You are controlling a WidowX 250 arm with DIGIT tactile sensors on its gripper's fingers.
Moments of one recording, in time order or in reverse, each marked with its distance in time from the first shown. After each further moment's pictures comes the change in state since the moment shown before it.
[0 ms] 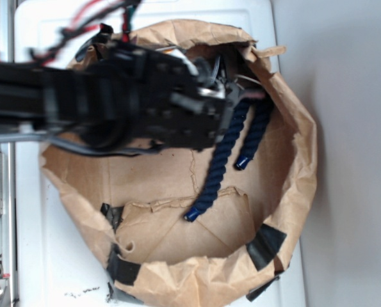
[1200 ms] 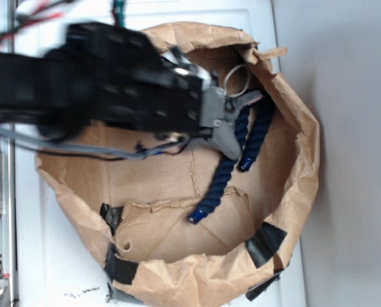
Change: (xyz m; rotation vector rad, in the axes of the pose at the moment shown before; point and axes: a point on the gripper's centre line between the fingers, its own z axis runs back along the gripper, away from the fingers) arm -0.012 0.003 0.043 -0.219 0.277 -0.214
